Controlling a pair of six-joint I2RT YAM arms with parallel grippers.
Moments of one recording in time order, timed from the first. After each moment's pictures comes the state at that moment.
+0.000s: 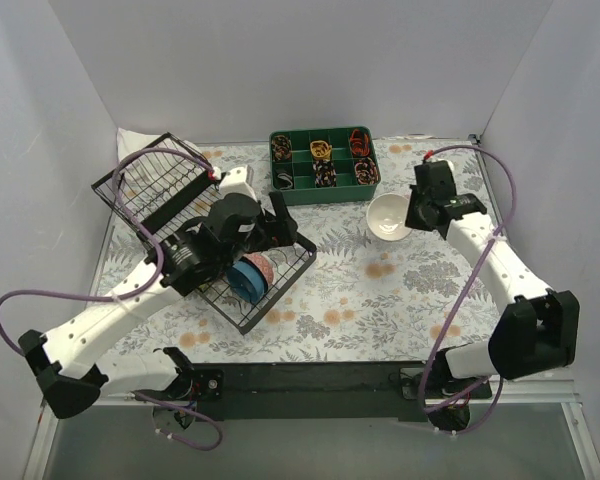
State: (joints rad) left arm -0.88 1.17 1.28 -0.65 -0.40 -0.73; right arm 0.34 1.35 1.15 -0.66 0.24 0.36
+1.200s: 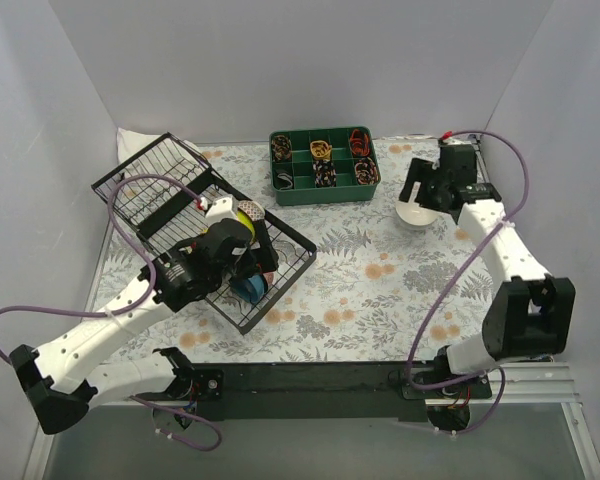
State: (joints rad) left arm -0.87 1.00 1.08 -0.81 -0.42 -0.87; right arm 0.07 1.50 1.25 -0.50 0.00 0.32
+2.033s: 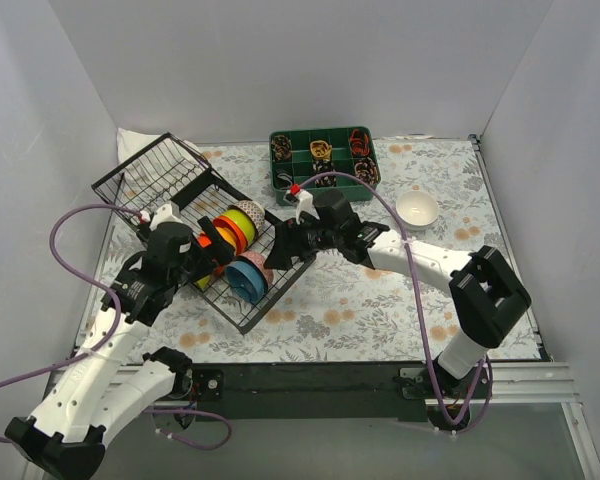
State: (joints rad) left arm -0.44 0.79 0.91 -0.77 -0.22 -0.80; right arm 0.81 1.63 1.09 0.01 -0.50 0.44
